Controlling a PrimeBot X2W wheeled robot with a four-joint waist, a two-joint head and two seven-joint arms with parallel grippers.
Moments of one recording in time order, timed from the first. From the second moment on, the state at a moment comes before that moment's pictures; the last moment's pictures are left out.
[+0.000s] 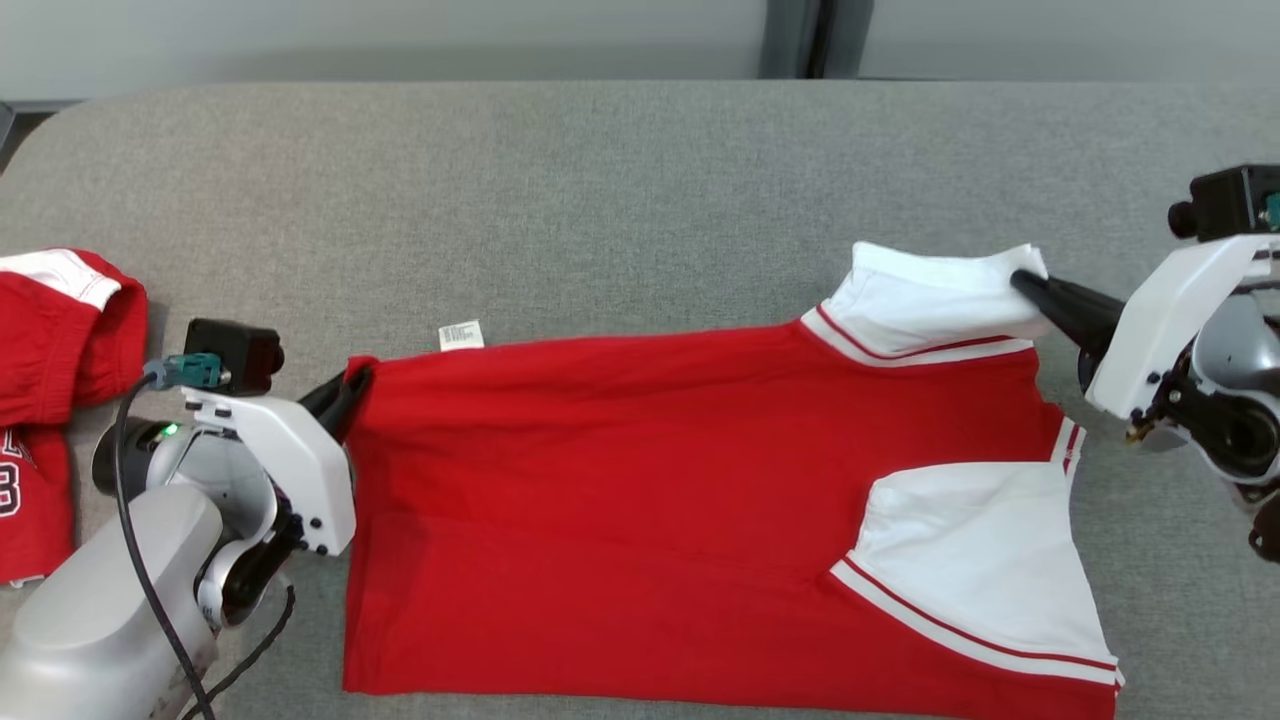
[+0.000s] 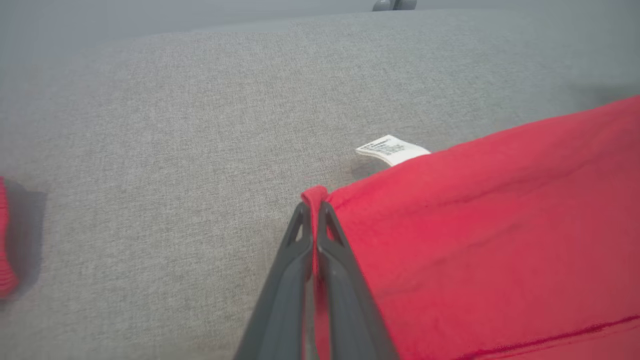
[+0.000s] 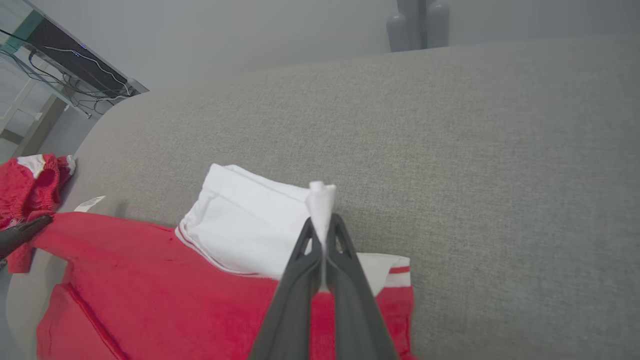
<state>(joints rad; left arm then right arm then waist) -0.65 0.52 -0.85 0.53 -0.95 0.01 0.07 -0.76 -0.53 0.62 0.51 1.11 0.13 0.37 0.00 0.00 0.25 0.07</state>
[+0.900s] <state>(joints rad) -0.54 0.62 -0.91 0.42 -0.95 0.05 0.16 -0.44 -0.64 0.60 0.16 1.21 0.13 0.45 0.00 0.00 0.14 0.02</state>
